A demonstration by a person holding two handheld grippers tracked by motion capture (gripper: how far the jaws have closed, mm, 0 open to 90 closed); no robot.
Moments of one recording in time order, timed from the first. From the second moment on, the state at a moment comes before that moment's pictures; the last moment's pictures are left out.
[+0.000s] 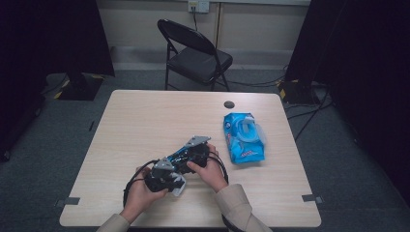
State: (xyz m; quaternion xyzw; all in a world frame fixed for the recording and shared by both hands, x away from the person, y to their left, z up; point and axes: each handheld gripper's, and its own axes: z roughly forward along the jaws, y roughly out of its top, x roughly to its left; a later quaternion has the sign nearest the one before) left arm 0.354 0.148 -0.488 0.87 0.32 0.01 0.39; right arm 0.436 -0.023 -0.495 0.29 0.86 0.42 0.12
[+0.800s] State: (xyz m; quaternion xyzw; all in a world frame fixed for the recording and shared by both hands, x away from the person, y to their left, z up) left arm 0.356 0.175 -0.455 0.85 0.32 0.03 0.42; right arm 0.436 -0.023 -0.495 0.29 0.85 0.42 0.12
